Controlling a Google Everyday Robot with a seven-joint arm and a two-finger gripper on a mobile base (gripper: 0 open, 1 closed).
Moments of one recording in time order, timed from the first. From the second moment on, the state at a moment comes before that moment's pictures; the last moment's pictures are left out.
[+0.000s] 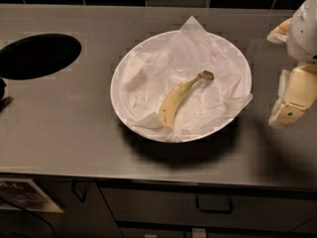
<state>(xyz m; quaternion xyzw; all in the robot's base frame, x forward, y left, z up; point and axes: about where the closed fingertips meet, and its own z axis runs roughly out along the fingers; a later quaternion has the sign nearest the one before) 0.438 -0.216 0.979 -0.60 0.78 -0.04 0.16</state>
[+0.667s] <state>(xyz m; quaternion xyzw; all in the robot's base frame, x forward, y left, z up) 0.440 -0.213 0.980 -0.61 0.78 -0.04 0.17</state>
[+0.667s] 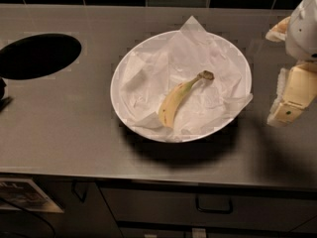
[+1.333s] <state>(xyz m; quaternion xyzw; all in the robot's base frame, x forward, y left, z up) 0.469 -0.175 0.979 -0.66 0.72 -0.03 0.20</state>
